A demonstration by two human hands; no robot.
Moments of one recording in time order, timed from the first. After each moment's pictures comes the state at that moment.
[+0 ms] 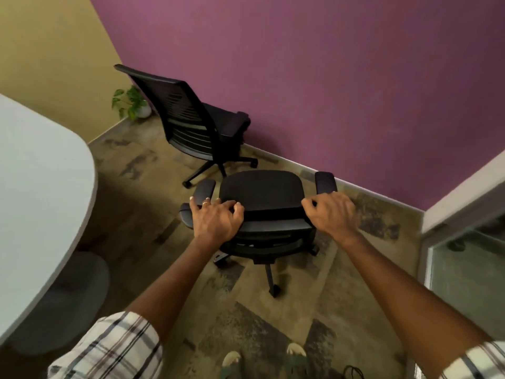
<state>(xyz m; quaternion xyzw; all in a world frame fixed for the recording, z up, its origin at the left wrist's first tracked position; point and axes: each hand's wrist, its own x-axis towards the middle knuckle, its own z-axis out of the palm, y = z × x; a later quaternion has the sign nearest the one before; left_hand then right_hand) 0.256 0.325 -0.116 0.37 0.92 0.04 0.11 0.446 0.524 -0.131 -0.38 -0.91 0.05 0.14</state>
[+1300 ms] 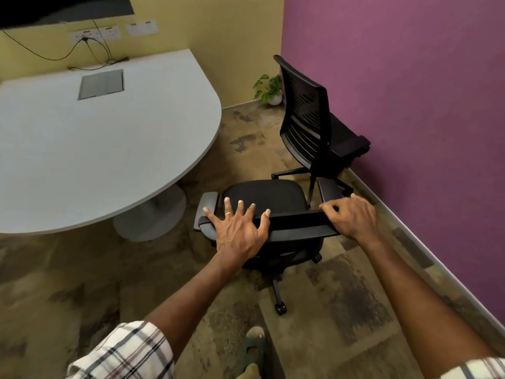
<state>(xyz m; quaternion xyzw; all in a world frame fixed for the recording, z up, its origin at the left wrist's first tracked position) 0.310 0.244 -0.114 0.07 0.99 0.11 0.06 0.312 0.524 -0.124 -0.06 -0.99 0.13 0.08</state>
